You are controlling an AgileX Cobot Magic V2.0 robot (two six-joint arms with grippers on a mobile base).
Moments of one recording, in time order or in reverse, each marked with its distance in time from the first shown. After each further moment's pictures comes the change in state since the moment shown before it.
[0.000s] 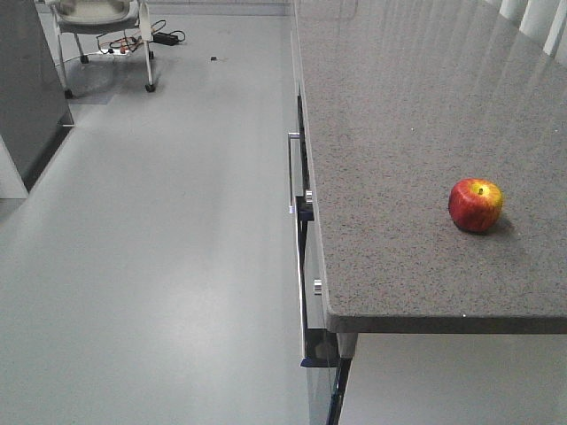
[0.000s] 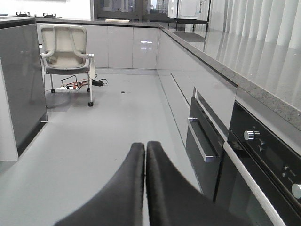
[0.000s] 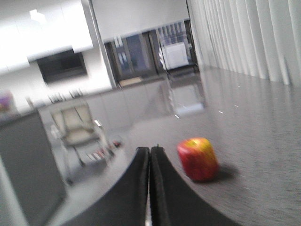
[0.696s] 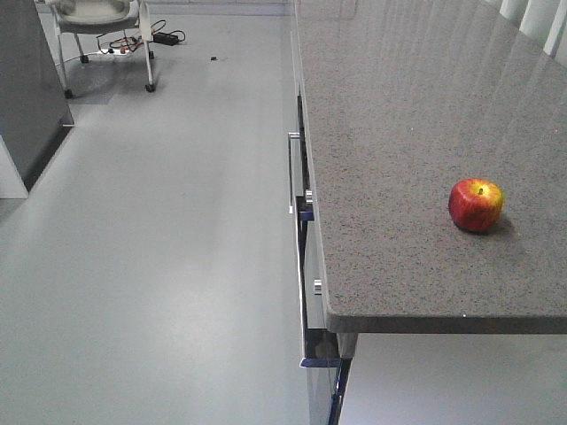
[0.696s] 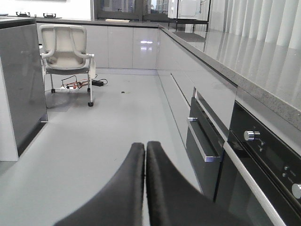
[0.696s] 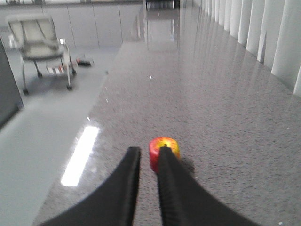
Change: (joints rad) left arm 0.000 0.000 0.000 0.000 0.000 0.000; right arm 0.000 0.543 -0.839 -0.075 0.718 -0.239
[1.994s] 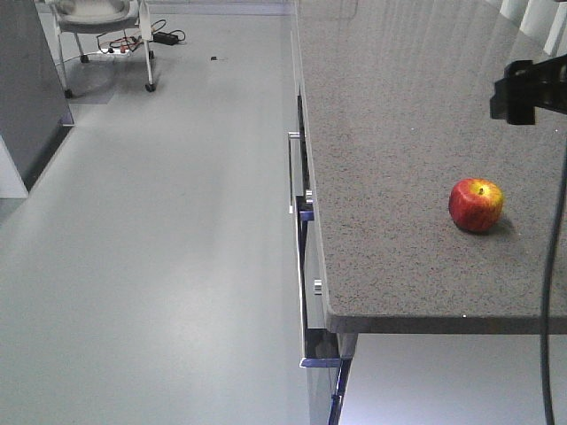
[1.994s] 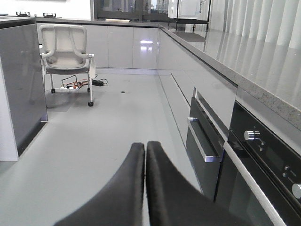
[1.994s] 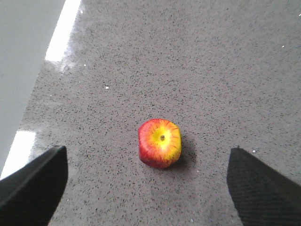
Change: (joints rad) left arm 0.000 0.000 0.000 0.000 0.000 0.000; right arm 0.000 0.902 -0.682 -0.004 0.298 -0.071
